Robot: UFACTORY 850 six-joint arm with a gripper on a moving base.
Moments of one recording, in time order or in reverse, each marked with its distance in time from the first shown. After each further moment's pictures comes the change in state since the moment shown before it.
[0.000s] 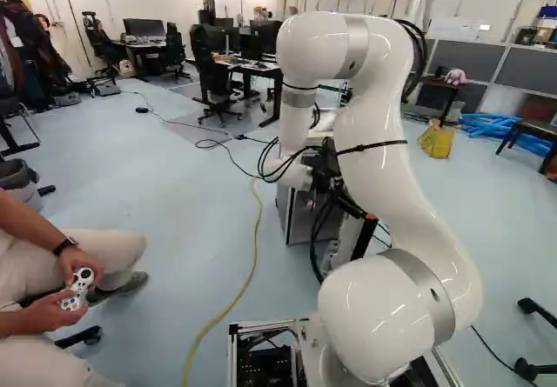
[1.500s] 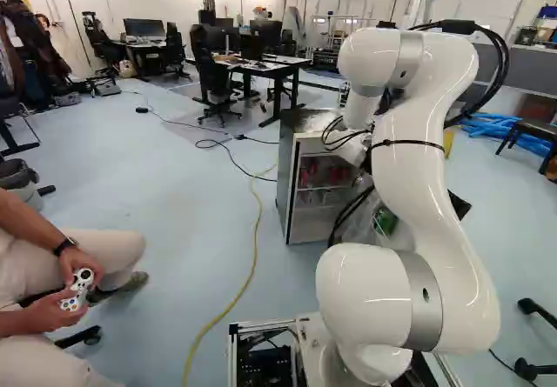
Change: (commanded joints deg) arm -26.6 -3.9 -18.1 1.7 0.0 0.0
